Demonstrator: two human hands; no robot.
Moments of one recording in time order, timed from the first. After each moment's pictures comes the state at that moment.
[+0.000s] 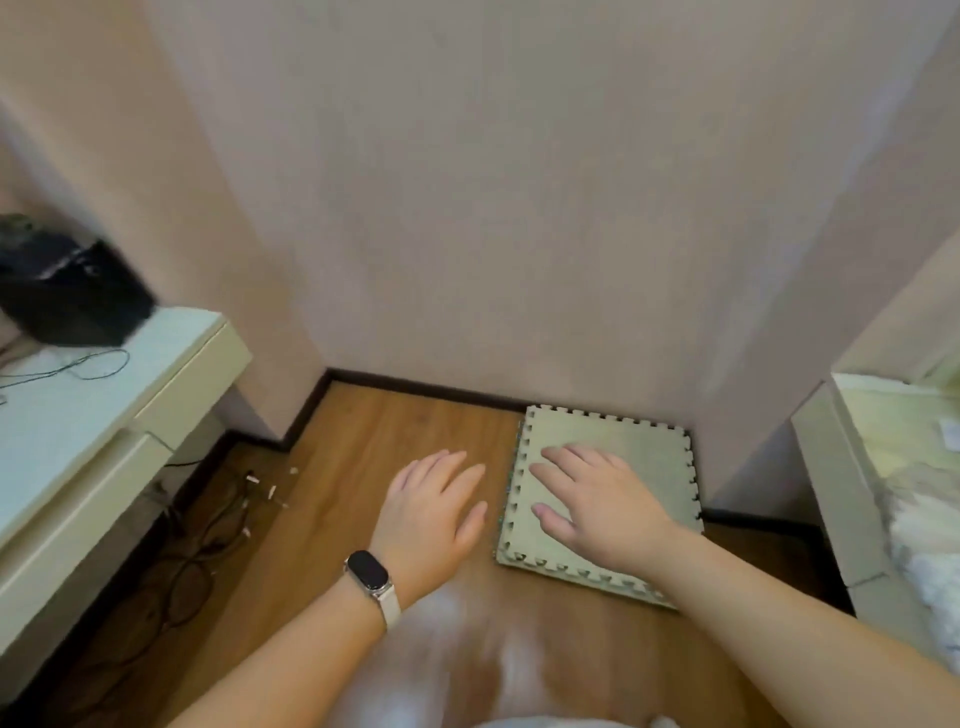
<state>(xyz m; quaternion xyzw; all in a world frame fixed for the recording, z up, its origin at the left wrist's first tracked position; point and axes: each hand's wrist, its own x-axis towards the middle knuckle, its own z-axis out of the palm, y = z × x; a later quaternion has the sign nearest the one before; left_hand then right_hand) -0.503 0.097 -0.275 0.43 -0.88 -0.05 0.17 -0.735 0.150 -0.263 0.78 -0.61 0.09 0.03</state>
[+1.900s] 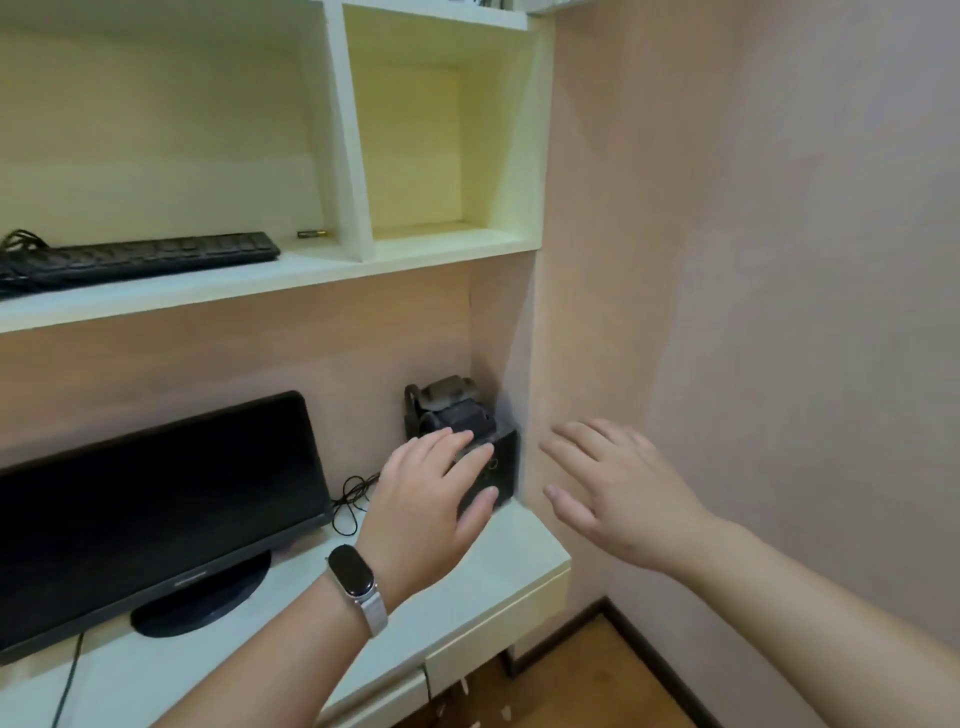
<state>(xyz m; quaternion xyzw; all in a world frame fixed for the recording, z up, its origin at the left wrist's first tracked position) -0.055 -0.353 -0.108 0.71 -0.64 0.19 0.23 -0.261 -0.471 -0.080 0.93 -0.24 0.24 0.12</state>
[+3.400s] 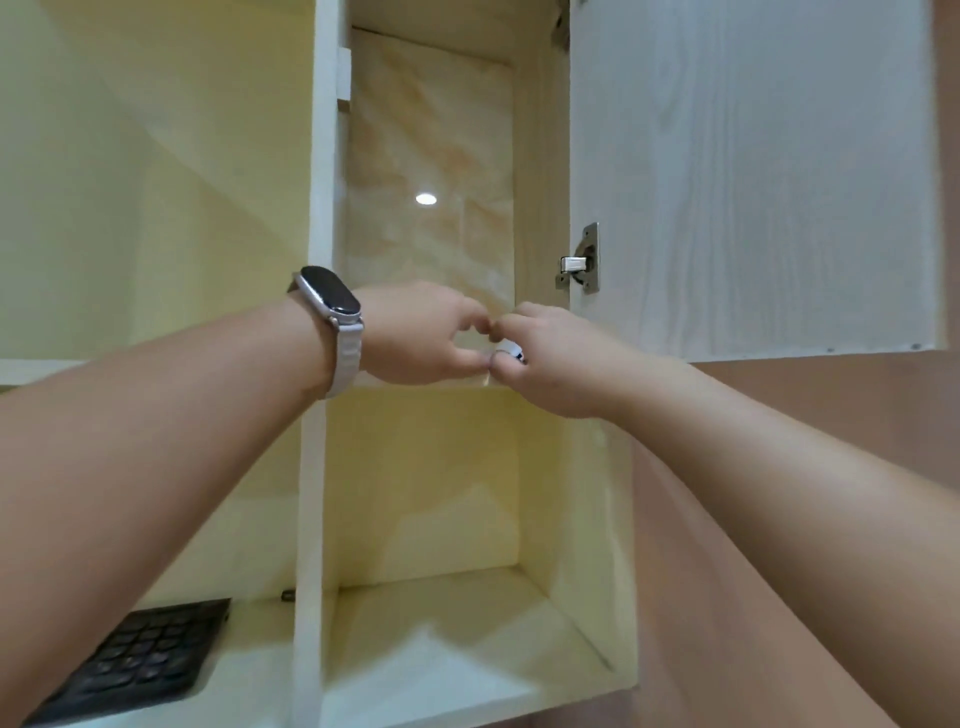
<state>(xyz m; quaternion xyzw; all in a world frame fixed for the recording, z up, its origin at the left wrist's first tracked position) 0.078 -0.590 0.348 0.76 -0.57 0.32 0.02 -0.031 -0.722 0.316 0.92 -0.13 0.35 0.10</state>
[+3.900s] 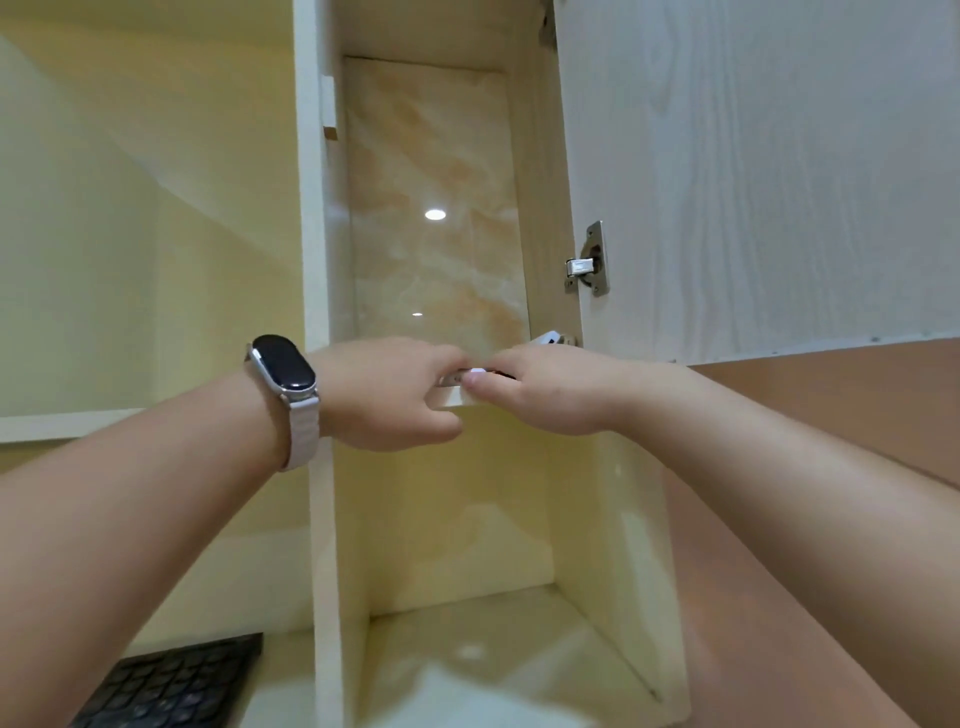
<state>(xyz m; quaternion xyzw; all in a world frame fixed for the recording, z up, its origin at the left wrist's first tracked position) 0.092 -0.577 0.328 0.78 -0.55 0.31 -0.01 -0.016 -0.730 0.314 0.95 -0.12 0.28 0.00</state>
